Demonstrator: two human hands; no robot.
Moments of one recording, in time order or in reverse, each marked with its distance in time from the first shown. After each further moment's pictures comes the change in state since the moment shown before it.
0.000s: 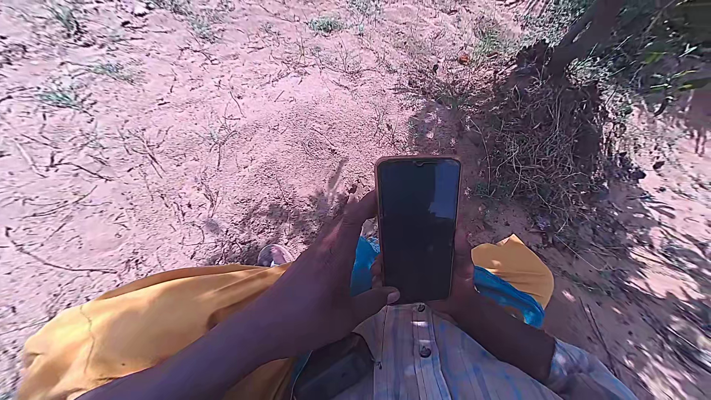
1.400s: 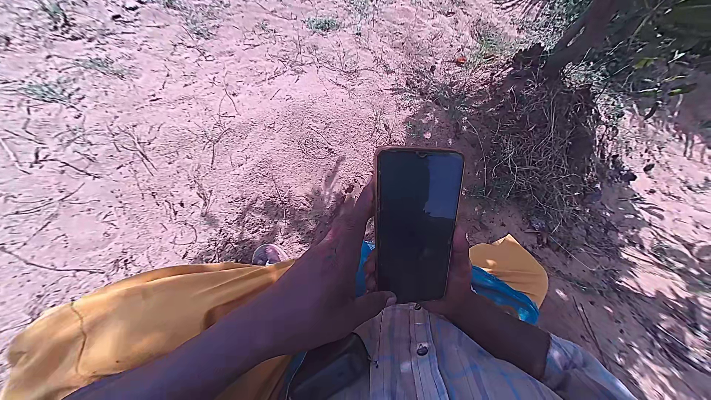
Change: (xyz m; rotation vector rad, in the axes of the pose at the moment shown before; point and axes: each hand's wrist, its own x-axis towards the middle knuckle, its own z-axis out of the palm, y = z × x) left_hand 0.003 0.001 0.005 0.011 -0.037 -0.003; right_hand 0.003 0.003 0.006 0.019 0.030 -0.014
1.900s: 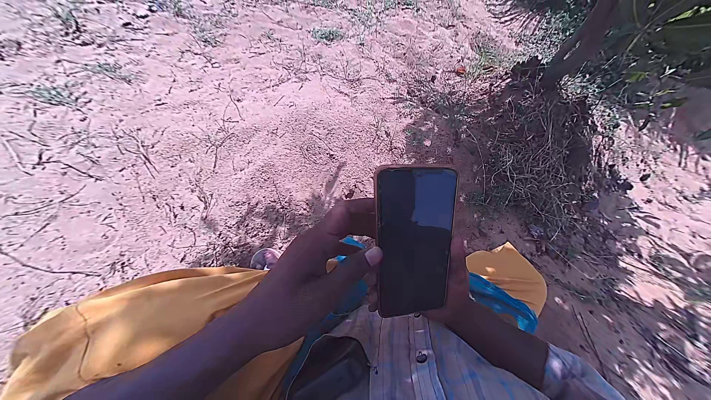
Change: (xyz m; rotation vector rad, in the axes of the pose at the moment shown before) left_hand 0.004 -0.002 -0.015 -0.525 0.094 -0.010; right_hand -0.004 -0.001 -0.006 -0.016 -0.032 0.043
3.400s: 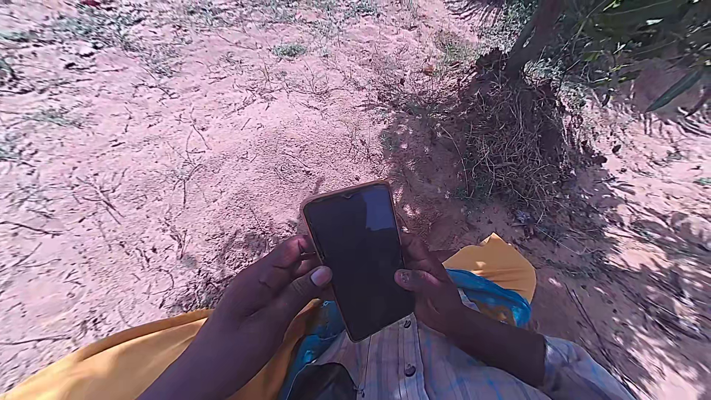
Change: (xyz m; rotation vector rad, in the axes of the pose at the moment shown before) left_hand -0.006 -0.003 -0.002 -0.190 0.068 -0.086; right_hand 0.000 -0.008 0.033 -0.693 0.253 -0.344
